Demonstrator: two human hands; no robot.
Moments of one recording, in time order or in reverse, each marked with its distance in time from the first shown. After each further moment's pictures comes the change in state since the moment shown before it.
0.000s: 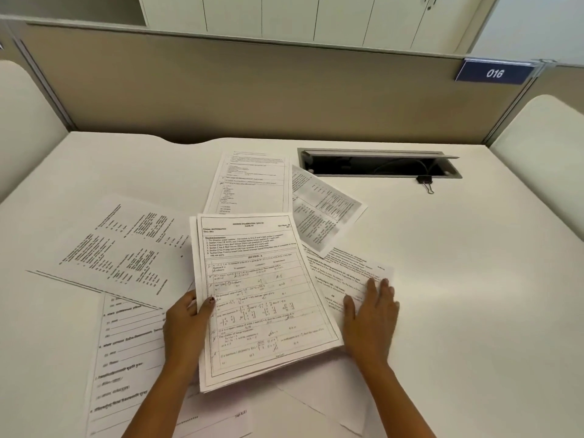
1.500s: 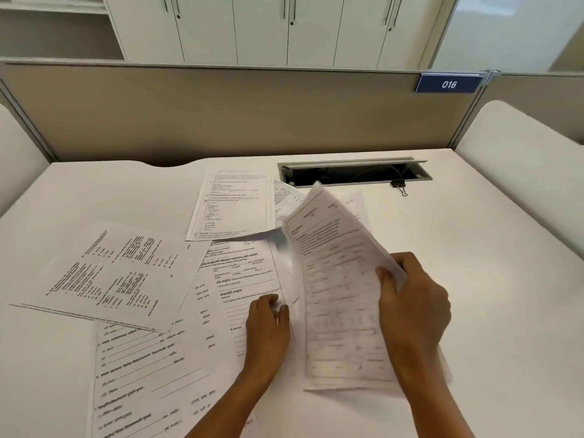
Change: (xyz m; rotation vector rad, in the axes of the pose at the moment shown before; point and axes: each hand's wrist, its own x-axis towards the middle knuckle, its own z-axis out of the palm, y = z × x) left_hand -0.050 0.023 0.103 0.288 -0.212 0.216; right_hand -0.024 -0.046 -0.144 0.160 0.407 -0.062
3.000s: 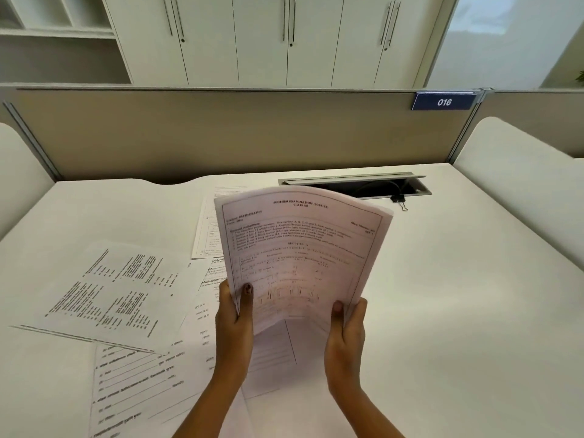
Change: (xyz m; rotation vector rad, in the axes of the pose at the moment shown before) left_hand 0.019 0.023 -0.047 -0.430 0.125 0.156; right_hand -0.053 0.000 0.092 0.901 -0.232 0.214
